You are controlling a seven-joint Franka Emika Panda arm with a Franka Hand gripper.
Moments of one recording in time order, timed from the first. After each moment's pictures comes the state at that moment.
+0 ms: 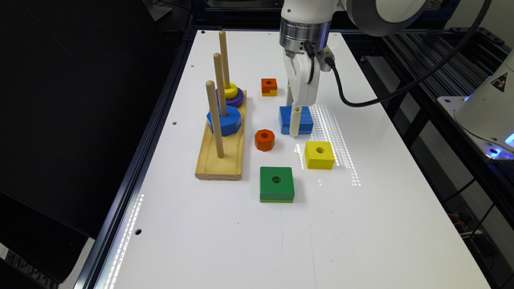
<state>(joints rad) -0.39 0.30 0.34 -2.48 -0.10 2.76 0.79</state>
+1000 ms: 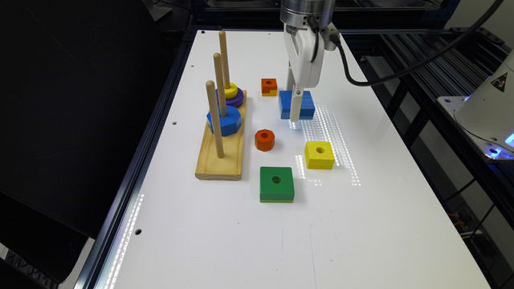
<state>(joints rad) -0.39 0.18 0.37 -2.49 -0.07 2.66 0.79</state>
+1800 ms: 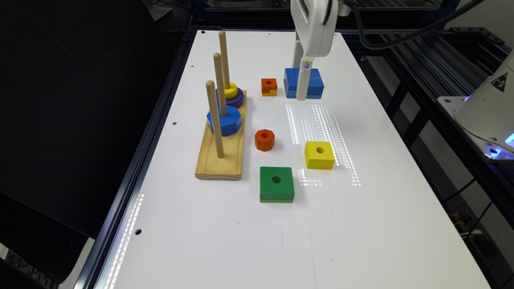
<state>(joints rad) -0.39 0.02 0.39 -2.50 0.03 2.52 0.73</state>
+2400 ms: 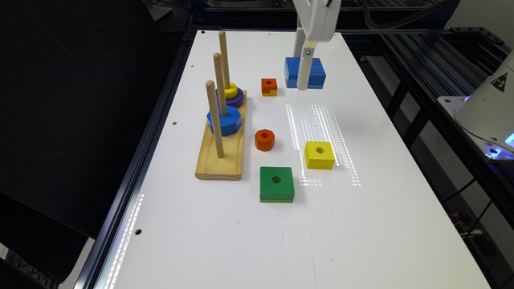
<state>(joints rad) -0.39 -0.04 0.39 -2.49 0.06 2.46 0.72</state>
